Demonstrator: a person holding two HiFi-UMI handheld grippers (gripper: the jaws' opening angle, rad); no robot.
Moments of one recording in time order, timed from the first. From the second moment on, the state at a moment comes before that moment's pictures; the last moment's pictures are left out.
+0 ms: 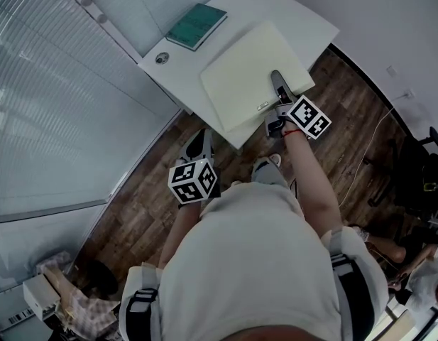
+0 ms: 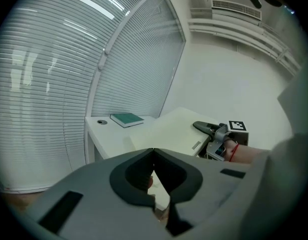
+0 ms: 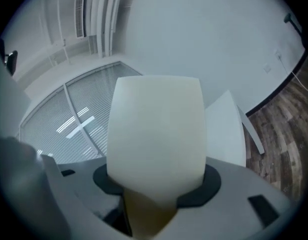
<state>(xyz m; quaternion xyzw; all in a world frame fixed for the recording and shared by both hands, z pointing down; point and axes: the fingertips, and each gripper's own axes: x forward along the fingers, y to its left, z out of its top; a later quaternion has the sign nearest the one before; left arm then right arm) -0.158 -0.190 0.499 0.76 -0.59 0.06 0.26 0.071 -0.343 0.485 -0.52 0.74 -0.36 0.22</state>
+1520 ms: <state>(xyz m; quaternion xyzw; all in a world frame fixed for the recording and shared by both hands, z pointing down) -0.176 -0.178 0.504 0.75 -0.60 0.07 0.26 -0.044 -0.378 0.409 -0.55 0.83 0.02 -0.05</state>
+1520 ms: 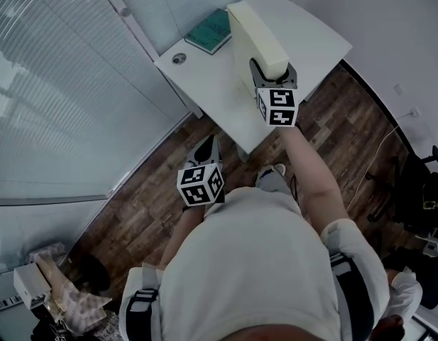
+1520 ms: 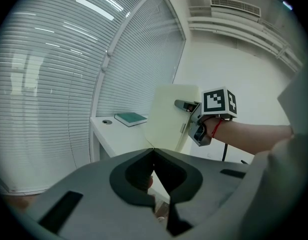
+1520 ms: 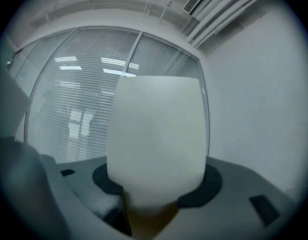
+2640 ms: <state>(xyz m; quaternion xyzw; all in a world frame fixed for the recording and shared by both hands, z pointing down) -0.175 -0.167 0.508 0.75 -0.60 0.07 0.27 -0.028 -0.362 0.424 -0.55 0.83 -0.02 -0.03</state>
